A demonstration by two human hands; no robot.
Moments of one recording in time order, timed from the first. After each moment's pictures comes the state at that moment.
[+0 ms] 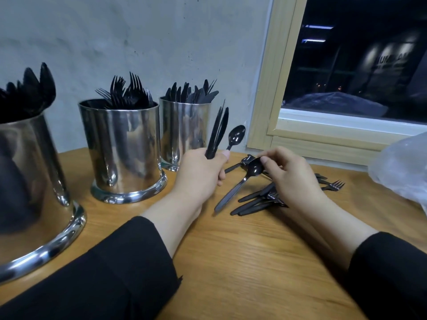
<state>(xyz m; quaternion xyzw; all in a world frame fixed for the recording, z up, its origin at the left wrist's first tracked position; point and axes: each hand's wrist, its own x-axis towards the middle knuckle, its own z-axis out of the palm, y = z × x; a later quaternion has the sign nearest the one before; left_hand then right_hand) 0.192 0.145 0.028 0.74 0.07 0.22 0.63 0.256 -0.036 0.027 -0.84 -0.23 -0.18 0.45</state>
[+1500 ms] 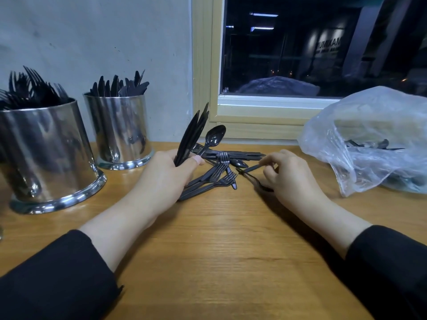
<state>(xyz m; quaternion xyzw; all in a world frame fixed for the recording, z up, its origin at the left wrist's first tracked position) 0.171 0.091 0.028 0.81 -0.05 0.17 0.55 0.231 -0.153 0.009 -0.92 -0.11 -0.25 0.26</state>
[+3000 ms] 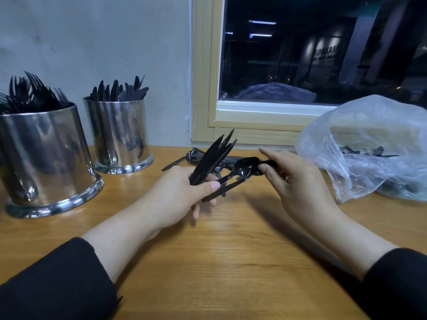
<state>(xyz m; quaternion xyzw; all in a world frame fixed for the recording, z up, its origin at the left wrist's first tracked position) 0.165 0.082 0.025 0.84 -0.12 0.05 0.53 0.204 -0.160 0.017 -0.84 -0.26 -0.38 0.30</state>
